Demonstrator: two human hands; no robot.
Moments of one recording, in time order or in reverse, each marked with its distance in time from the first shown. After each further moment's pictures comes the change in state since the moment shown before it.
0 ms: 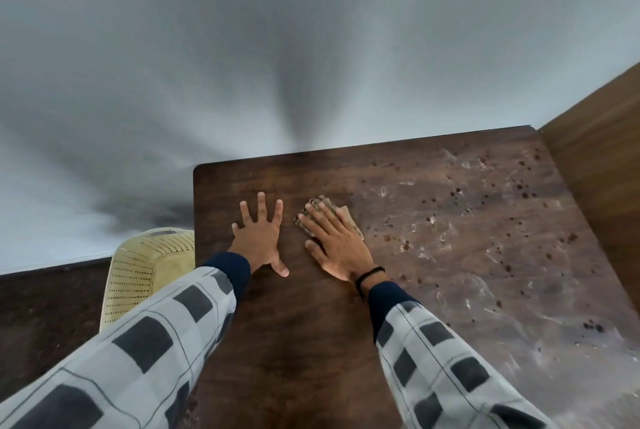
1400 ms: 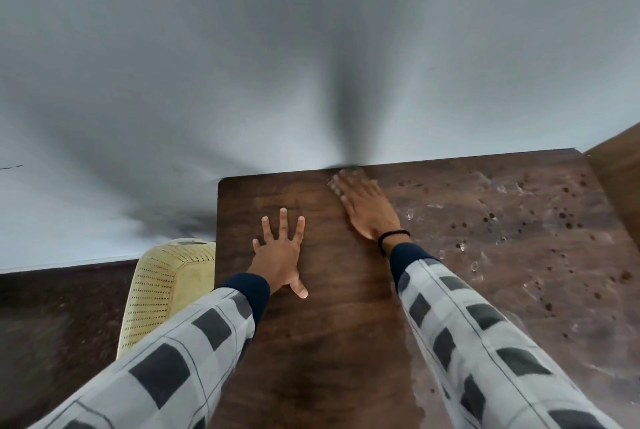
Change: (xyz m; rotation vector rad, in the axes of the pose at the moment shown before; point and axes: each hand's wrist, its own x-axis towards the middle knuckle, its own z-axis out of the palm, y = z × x) left_hand 0.002 -0.002 0.000 -0.006 -0.007 0.000; right_hand 0.096 0.060 -0.045 0.070 -0.023 0.127
